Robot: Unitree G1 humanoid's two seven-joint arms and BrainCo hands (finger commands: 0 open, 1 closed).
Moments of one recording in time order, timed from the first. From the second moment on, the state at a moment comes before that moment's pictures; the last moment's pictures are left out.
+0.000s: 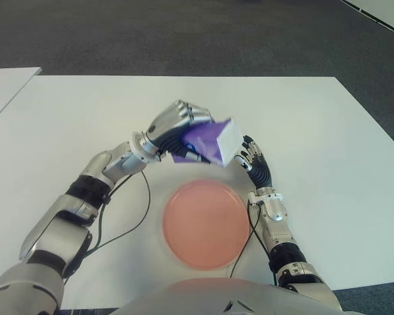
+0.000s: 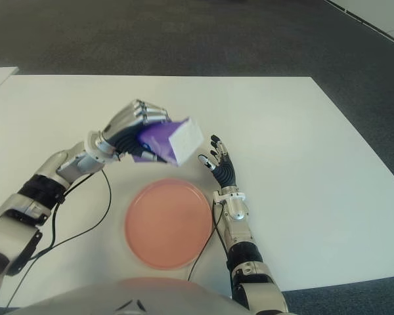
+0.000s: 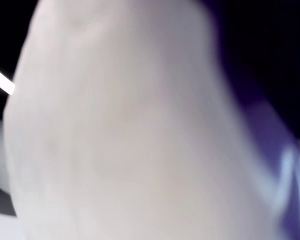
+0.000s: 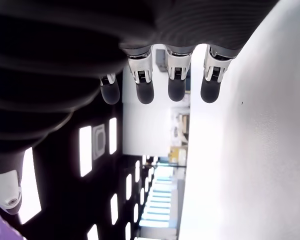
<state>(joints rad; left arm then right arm) -0.53 0.51 -0.41 0.47 0.64 -1.02 0.36 -0.15 -0.05 -0.02 0.66 -0.02 -0.60 0.07</state>
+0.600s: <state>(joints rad) -0.49 0.54 -0.40 0.34 0.95 -1.10 0.41 -0.16 -0.04 -0.02 0.67 -0.03 -0.60 0.05</state>
